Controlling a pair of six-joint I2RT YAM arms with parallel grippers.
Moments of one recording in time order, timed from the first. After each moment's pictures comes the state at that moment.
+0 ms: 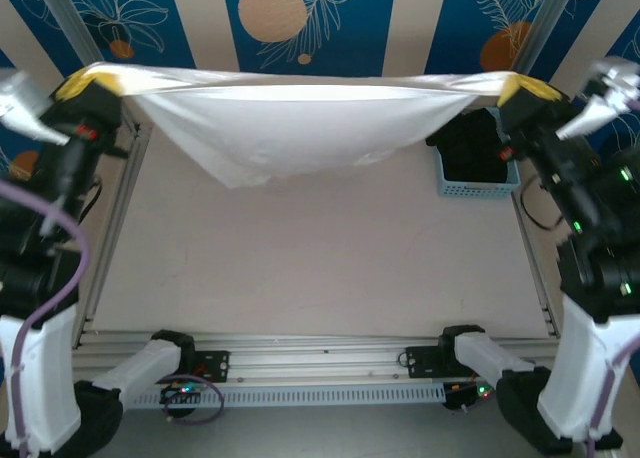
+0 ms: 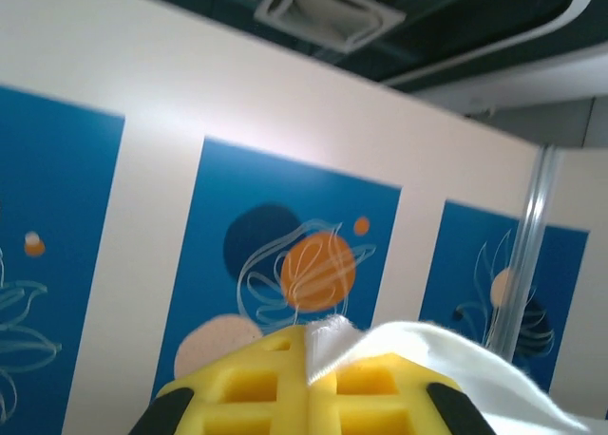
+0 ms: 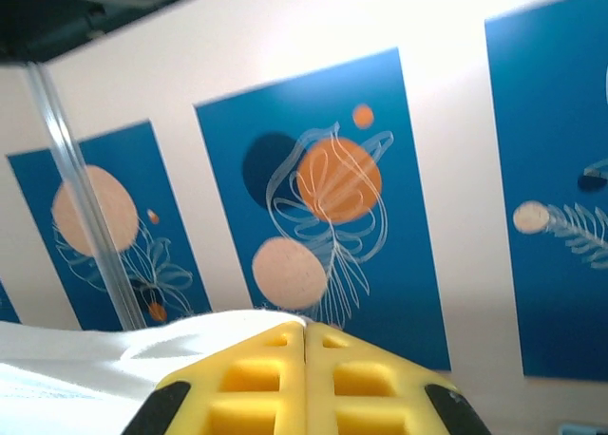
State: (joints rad) left arm -0.23 0.95 1.80 -0.41 0.06 -0.27; right arm 0.06 1.00 1.99 -0.76 -0.25 0.29
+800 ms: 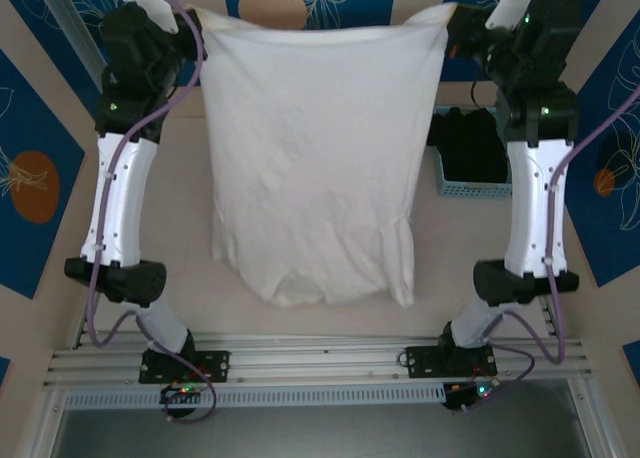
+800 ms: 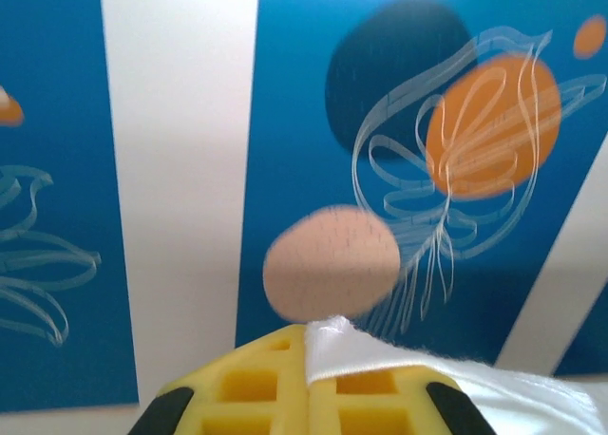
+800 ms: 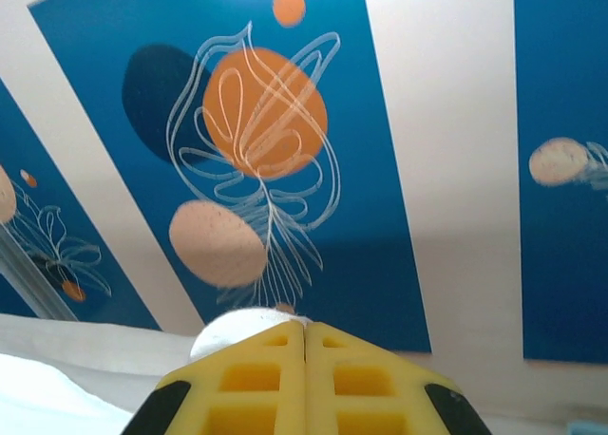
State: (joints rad) left arm -0.18 1.76 2.37 -0.54 -0.02 -0.14; right arm 0.06 1.73 2.50 -0.75 -0.25 0.27
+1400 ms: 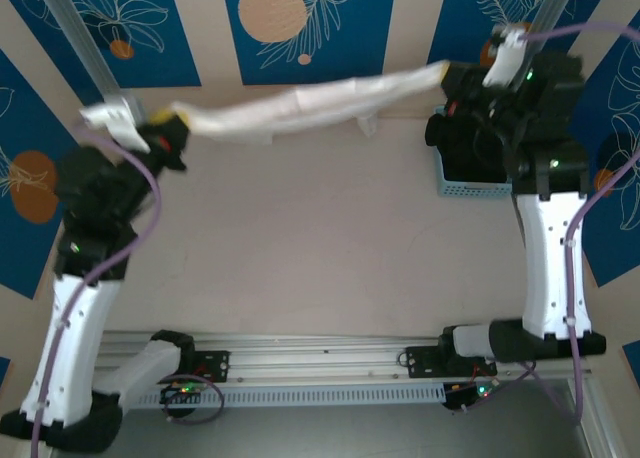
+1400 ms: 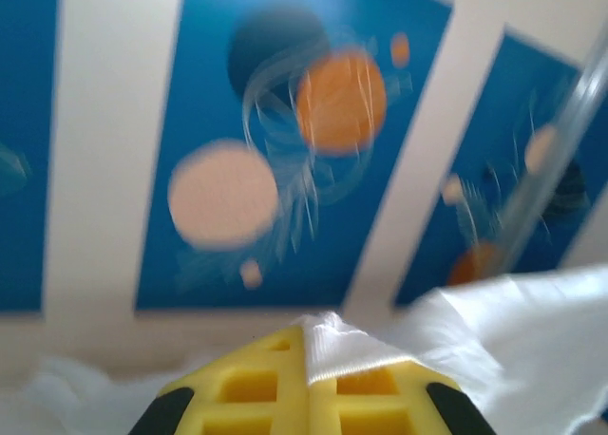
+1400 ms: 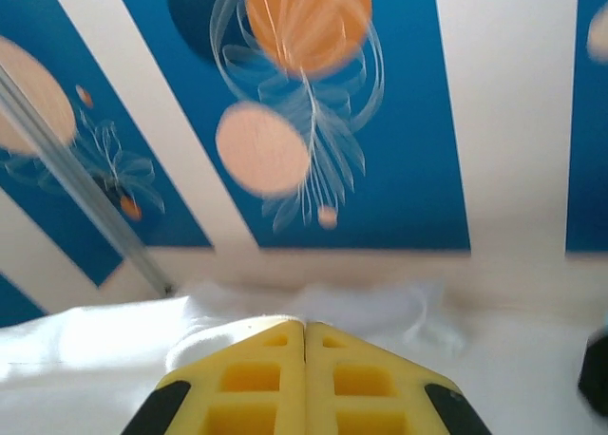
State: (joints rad) left arm -0.26 0.87 1.21 -0.28 0.16 -0.33; right arm 0.06 1.28 1.79 -0.70 -0.37 0.29
